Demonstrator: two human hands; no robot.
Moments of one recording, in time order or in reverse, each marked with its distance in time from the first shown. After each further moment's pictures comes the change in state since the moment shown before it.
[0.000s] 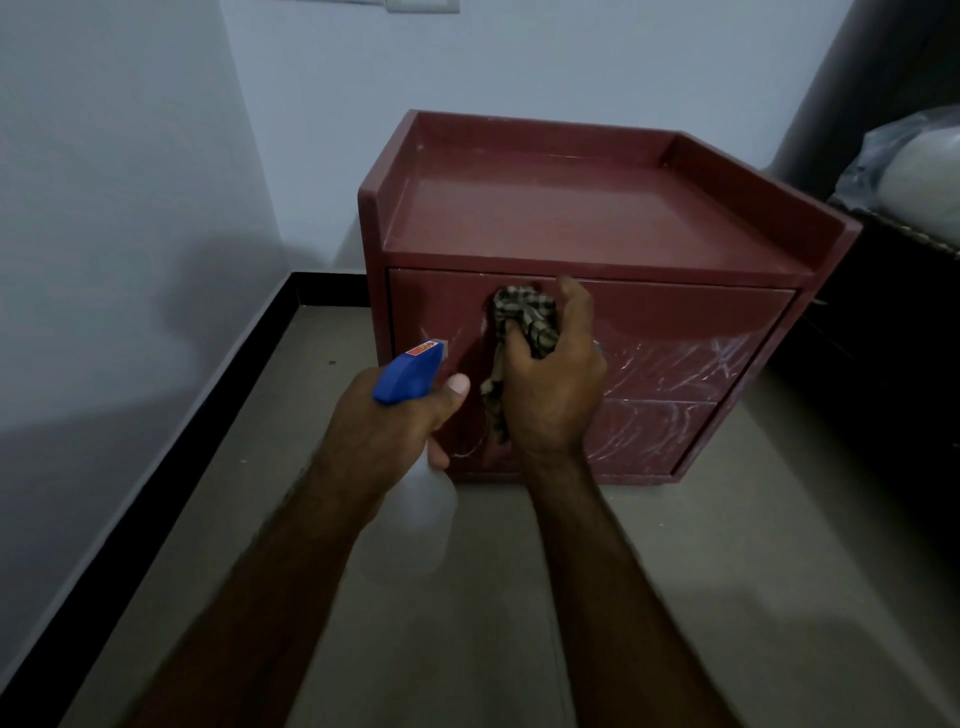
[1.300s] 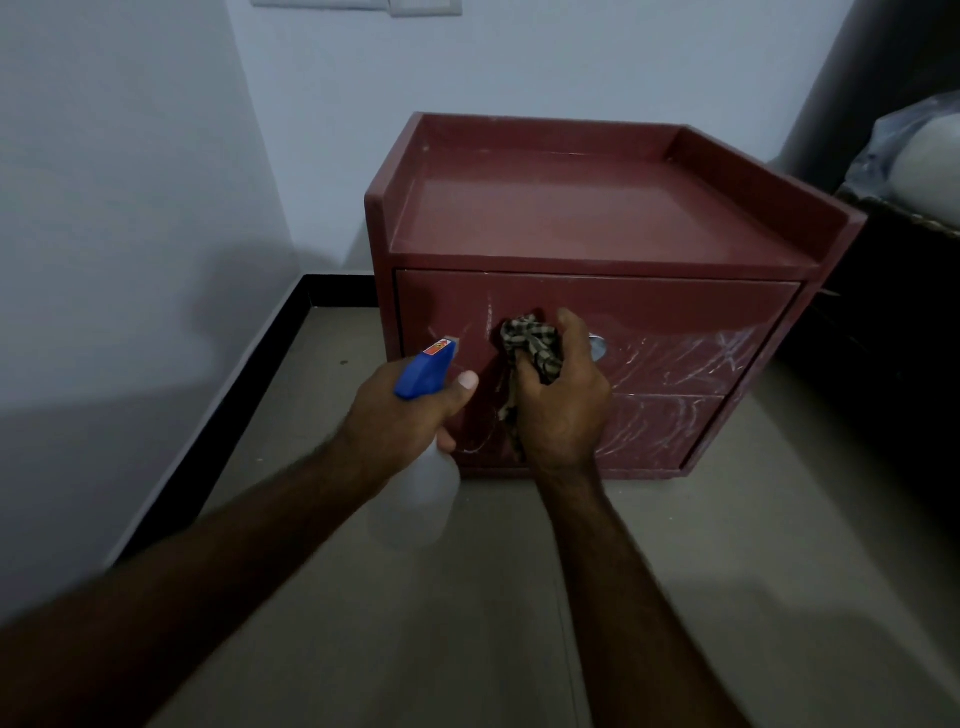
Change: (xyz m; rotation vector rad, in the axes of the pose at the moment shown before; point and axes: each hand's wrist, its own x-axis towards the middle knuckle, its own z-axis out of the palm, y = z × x) left_hand 0.012 0.001 -0.001 0.143 -0.078 0.032; right_hand -0.012 0.029 -0.008 -0.027 -0.111 0.002
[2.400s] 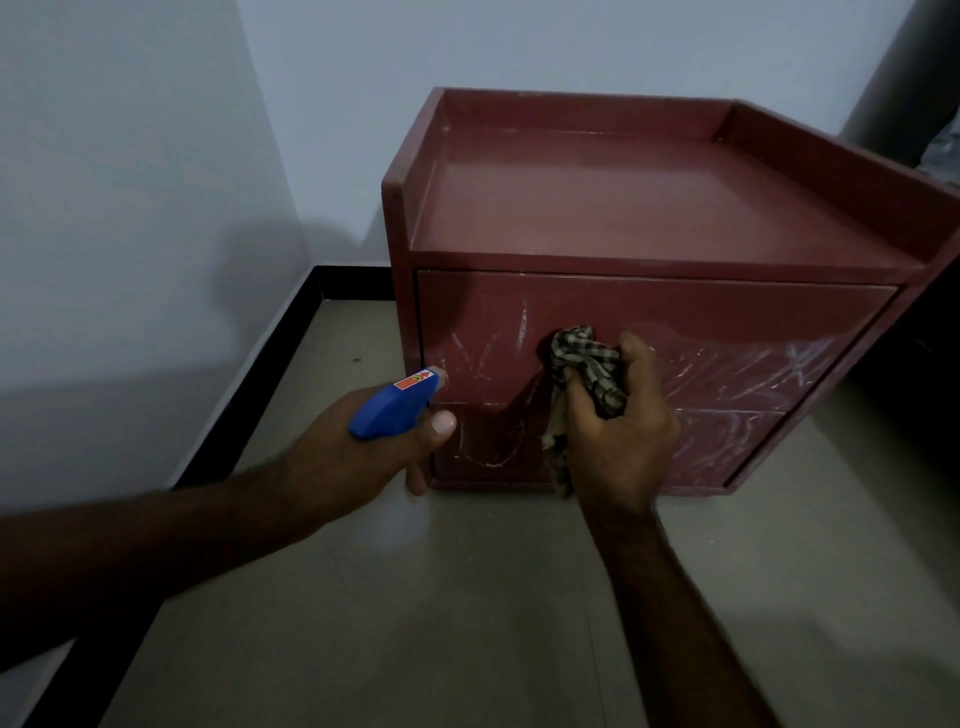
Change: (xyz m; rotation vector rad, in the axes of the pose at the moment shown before) left_hand 0.017 -0.048 -0.048 0.139 -0.176 0.105; right_hand 0.001 0.028 0.006 -0.017 0.135 -0.102
